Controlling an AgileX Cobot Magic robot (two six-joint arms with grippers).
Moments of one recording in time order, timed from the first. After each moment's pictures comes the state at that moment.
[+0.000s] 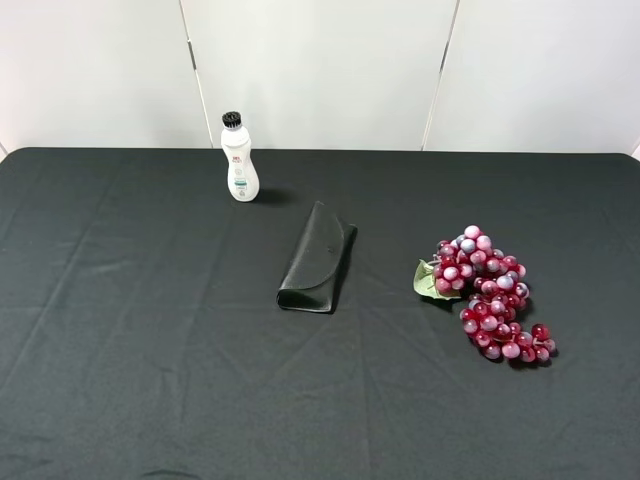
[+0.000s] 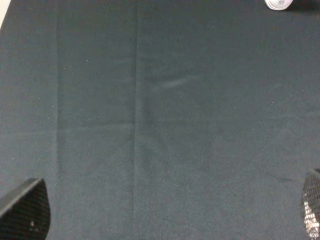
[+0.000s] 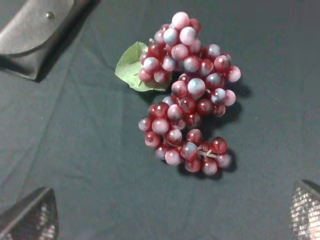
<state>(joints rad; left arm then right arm) 0.16 -0.01 -0.50 -0.09 1.07 0.17 0.21 0.32 -0.56 0.12 1.05 -0.08</state>
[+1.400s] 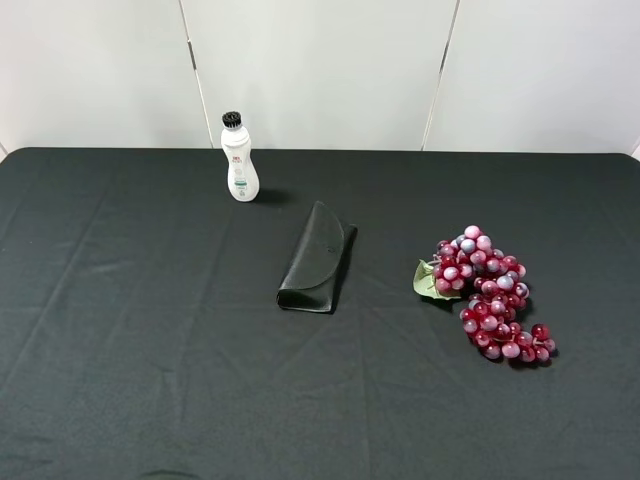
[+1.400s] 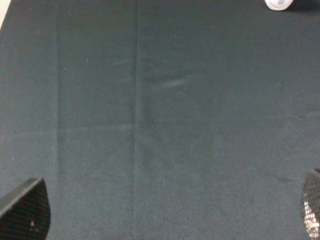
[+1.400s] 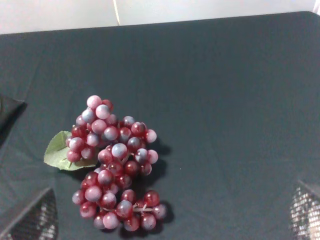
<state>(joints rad) 0.16 -0.01 -0.50 -0.09 1.07 0.17 -0.03 -0.01 -0.50 0.06 1.02 -0.04</state>
